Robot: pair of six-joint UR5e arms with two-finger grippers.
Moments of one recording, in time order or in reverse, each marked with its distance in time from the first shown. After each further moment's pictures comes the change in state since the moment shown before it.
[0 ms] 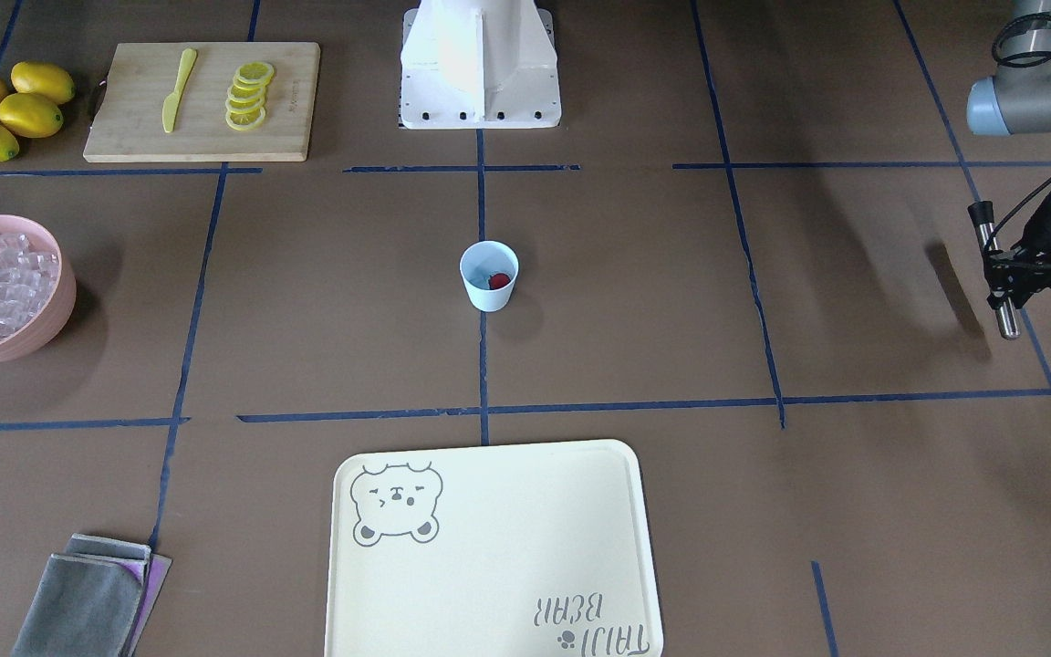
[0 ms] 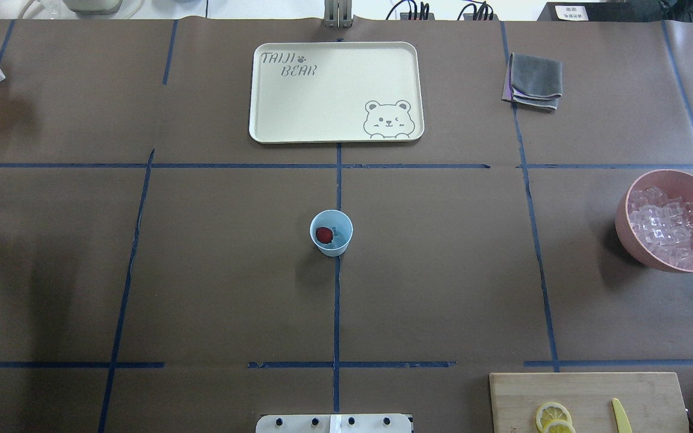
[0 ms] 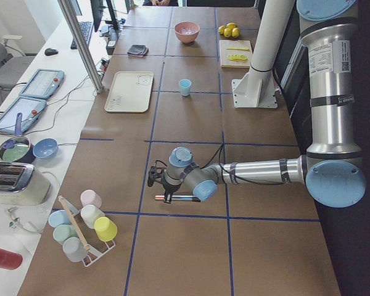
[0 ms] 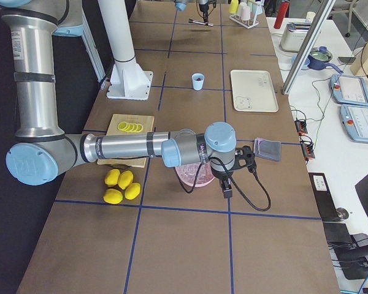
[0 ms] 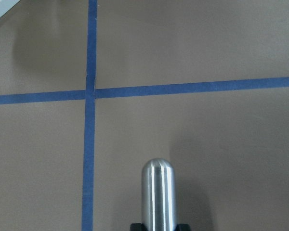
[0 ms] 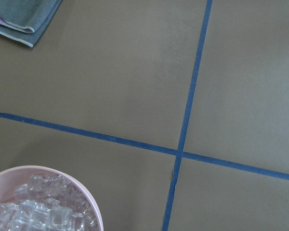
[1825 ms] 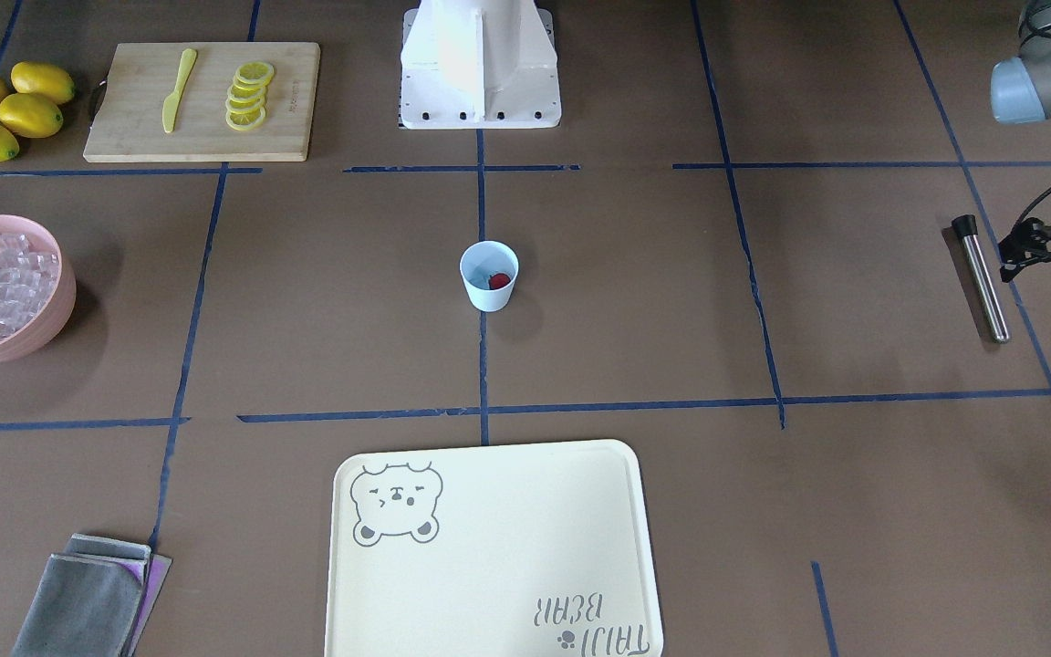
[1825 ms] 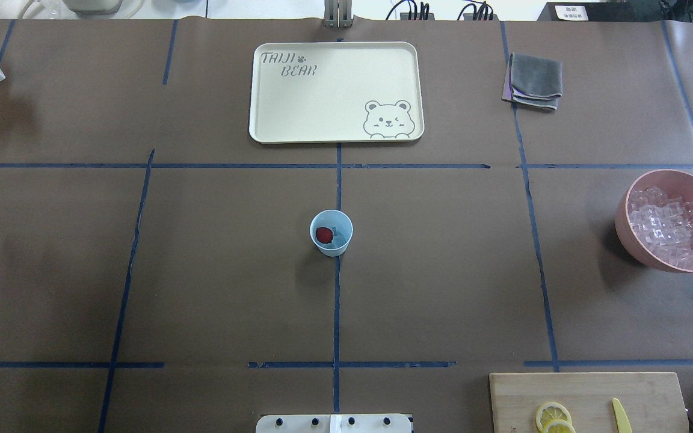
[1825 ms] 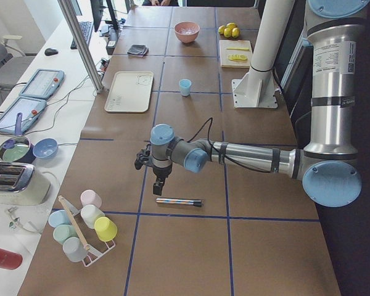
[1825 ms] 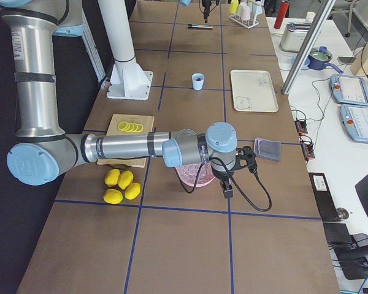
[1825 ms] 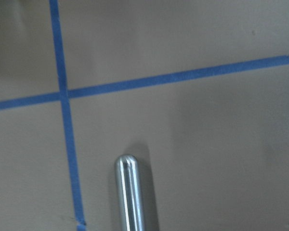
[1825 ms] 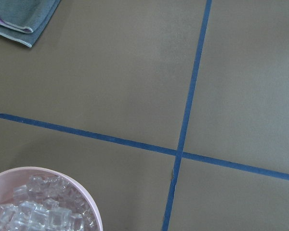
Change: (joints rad) left arm -0.203 -0.108 -0.218 0.640 -0.139 0.501; right arm 0.000 0.006 -0.011 -0.002 0.002 0.001
